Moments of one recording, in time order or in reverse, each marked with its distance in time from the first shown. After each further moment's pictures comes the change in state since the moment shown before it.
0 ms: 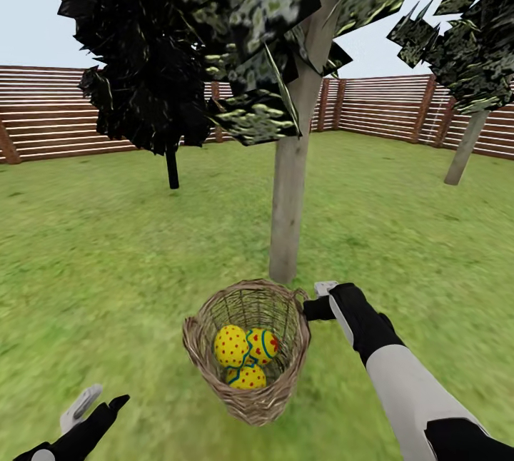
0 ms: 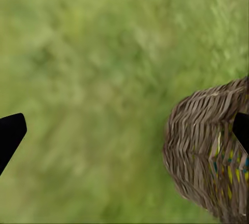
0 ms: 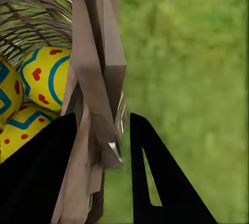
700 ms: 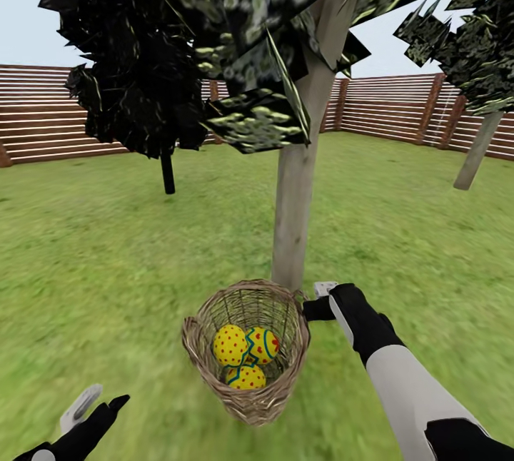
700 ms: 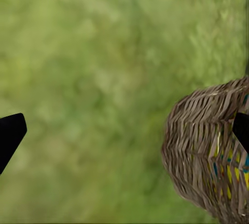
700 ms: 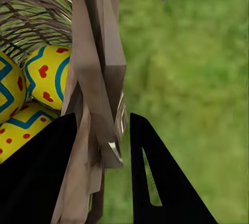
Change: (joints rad) left arm 0.000 -0.002 0.002 0.000 0.001 0.000 0.000; right arm 0.001 0.000 0.000 0.000 -0.006 0.000 0.001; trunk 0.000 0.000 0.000
